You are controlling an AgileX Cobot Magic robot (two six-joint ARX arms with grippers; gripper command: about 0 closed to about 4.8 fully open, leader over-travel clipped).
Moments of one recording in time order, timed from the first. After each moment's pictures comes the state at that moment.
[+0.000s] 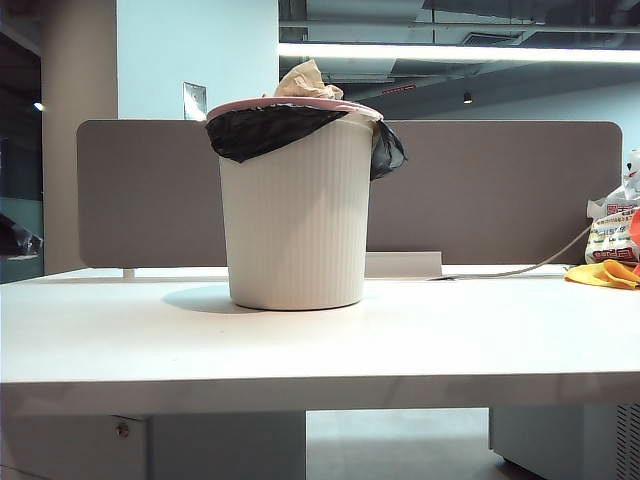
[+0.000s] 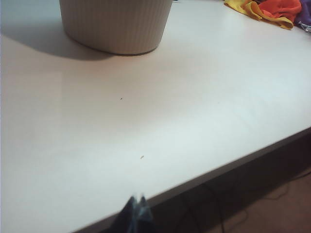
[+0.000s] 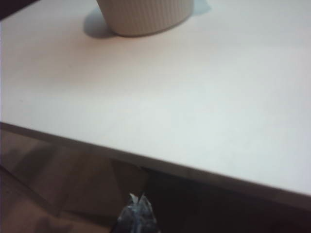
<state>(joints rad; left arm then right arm) -0.45 0.37 0.01 0.12 0.09 -0.20 0.43 0.15 0.01 -0.15 -0.08 0.23</state>
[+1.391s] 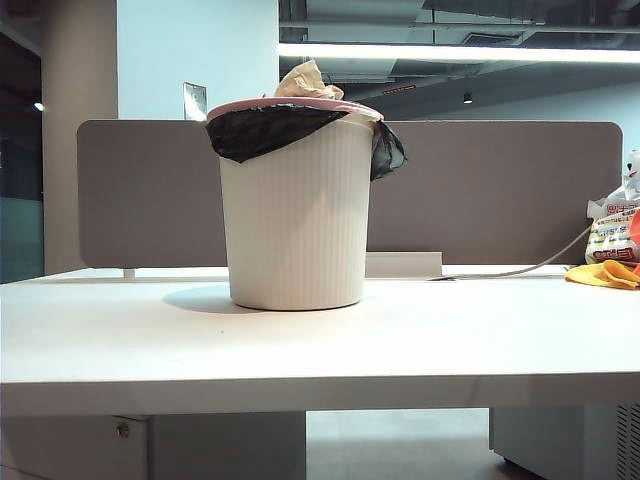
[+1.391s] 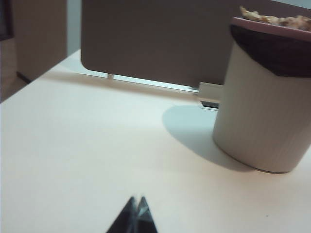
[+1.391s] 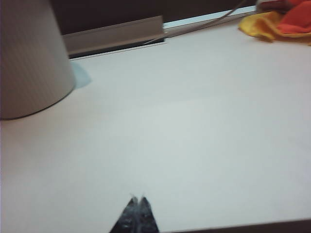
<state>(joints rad) 0.17 0.00 0.02 0.03 0.19 -0.20 0.01 0.00 0.01 -0.13 -0.08 0.23</state>
